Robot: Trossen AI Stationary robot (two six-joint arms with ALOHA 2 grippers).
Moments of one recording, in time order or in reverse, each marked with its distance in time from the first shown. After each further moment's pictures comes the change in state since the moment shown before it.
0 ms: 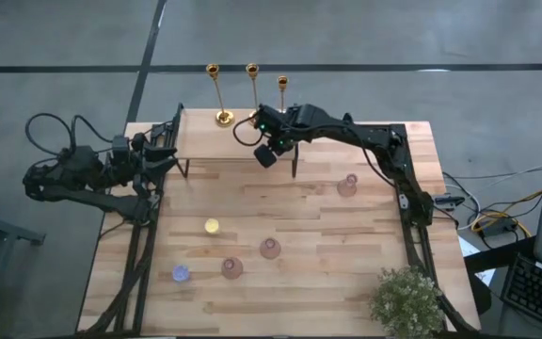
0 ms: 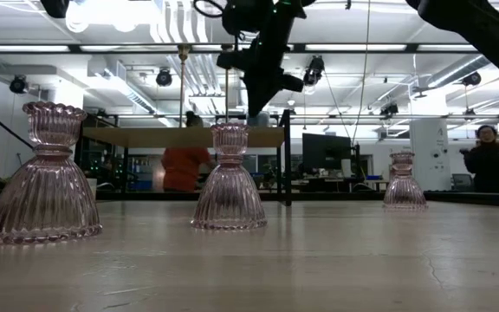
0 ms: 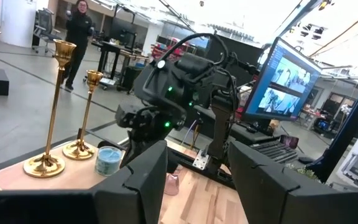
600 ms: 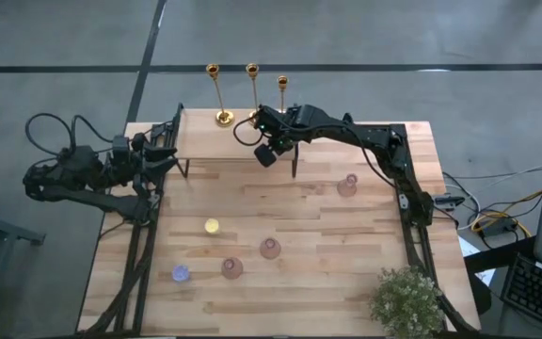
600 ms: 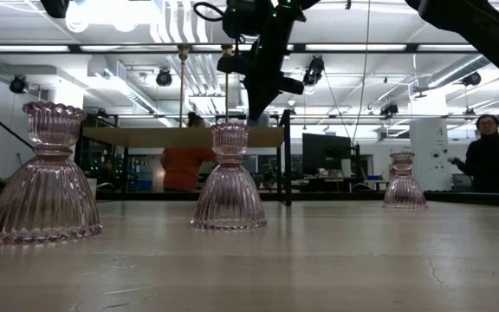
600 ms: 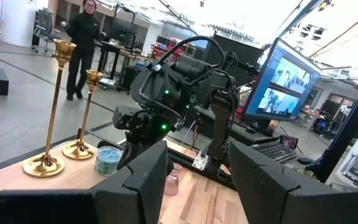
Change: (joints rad) left arm 0.000 0.000 0.000 0.001 0.000 -0.002; right arm -0.007 -0.001 -0.026 0.023 0.009 0.008
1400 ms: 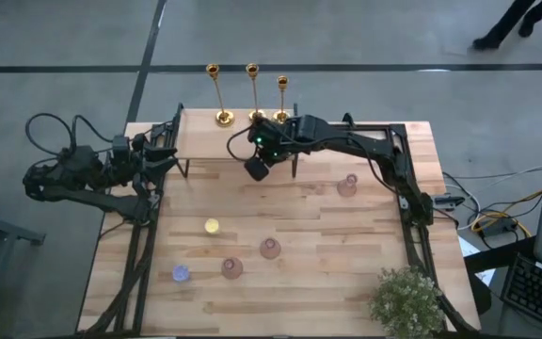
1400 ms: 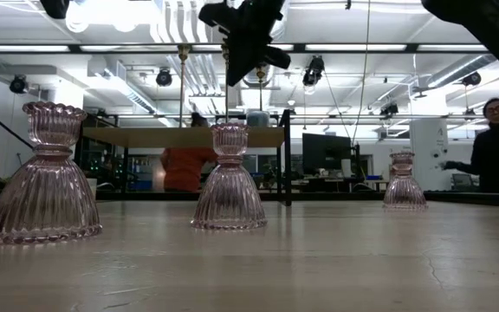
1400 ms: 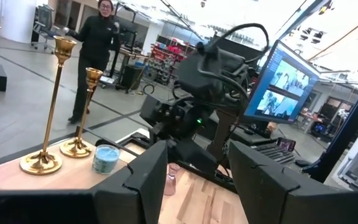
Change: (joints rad) left arm 0.000 0.002 0.000 0.002 0.000 -0.026; right arm 0.133 -0.005 0.135 -0.005 -0.020 0.029
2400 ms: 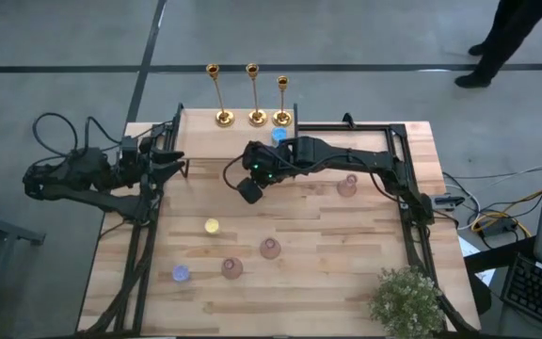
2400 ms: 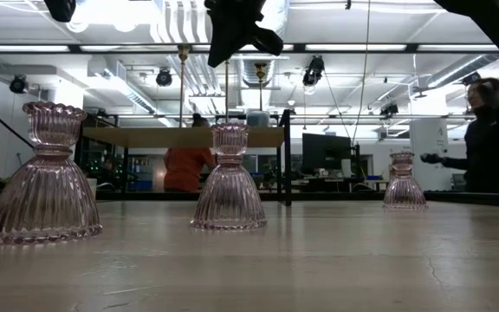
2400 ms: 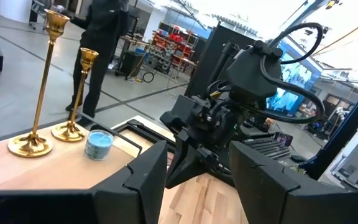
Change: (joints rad) left arm 0.000 0.056 0.000 0.000 0.006 -0.074; right arm 0.133 -0.002 0.000 0.050 0.010 0.110
